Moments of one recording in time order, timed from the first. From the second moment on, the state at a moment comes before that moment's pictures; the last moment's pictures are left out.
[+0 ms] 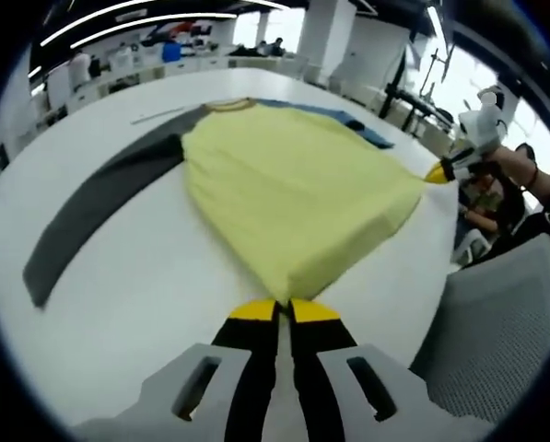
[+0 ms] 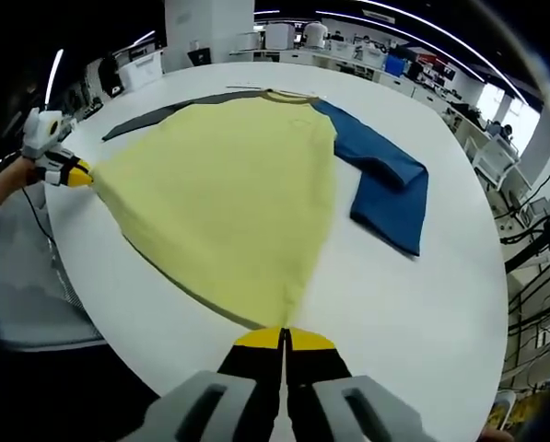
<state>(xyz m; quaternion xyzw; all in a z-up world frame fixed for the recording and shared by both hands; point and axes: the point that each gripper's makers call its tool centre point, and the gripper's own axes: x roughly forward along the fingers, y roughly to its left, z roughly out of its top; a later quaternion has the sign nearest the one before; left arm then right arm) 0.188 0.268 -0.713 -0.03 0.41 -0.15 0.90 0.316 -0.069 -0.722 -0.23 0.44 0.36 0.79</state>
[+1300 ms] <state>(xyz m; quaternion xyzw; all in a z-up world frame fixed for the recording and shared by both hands) 0.184 0.270 -0.700 -0.09 0.49 -0.10 0.86 0.330 -0.066 -0.689 -0.20 0.40 0.36 0.82</state>
